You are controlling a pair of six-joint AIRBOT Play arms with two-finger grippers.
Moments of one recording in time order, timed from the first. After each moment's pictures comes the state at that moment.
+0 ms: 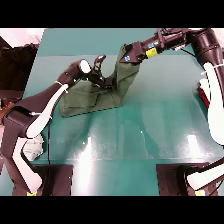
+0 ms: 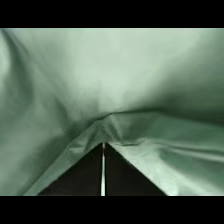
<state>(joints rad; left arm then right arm) -0.42 -1.93 1.79 1.08 -0.98 -1.57 0.25 -1.72 2.04 -0.65 1.45 1.33</state>
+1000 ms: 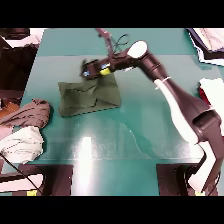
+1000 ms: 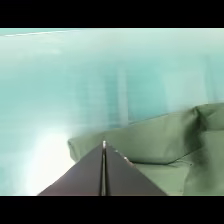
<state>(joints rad) -0.04 -1.41 2.06 1.47 -1.38 -1.56 0.56 -1.94 2.06 -0.52 1.07 1.18</state>
